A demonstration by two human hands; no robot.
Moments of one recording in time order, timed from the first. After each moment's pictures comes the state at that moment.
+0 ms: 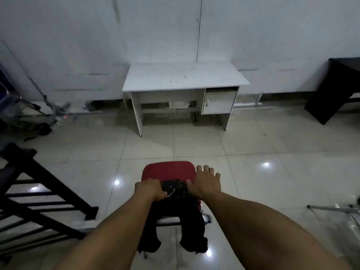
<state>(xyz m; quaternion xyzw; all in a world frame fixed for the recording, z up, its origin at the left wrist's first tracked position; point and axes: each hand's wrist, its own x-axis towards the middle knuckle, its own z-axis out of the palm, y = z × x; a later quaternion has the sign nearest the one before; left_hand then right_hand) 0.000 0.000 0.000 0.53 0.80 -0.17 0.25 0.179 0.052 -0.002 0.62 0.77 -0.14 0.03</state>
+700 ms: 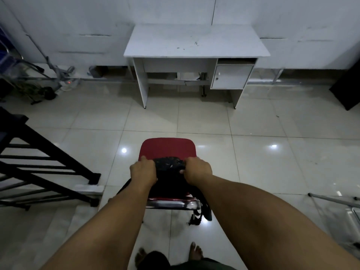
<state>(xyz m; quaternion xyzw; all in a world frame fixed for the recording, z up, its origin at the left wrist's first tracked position) 0.024 0.013 -0.040 0.50 0.84 -0.17 0.15 0.186 0.089 -0.039 0.52 0.82 -0.22 0.11</state>
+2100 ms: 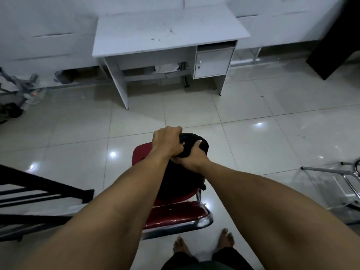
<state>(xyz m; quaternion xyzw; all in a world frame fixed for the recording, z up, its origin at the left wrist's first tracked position) 0.026 0.173 -0.019 0.70 0.71 0.03 0.06 0.159 0.156 -0.042 0.62 0.58 -0.53 -0.04</state>
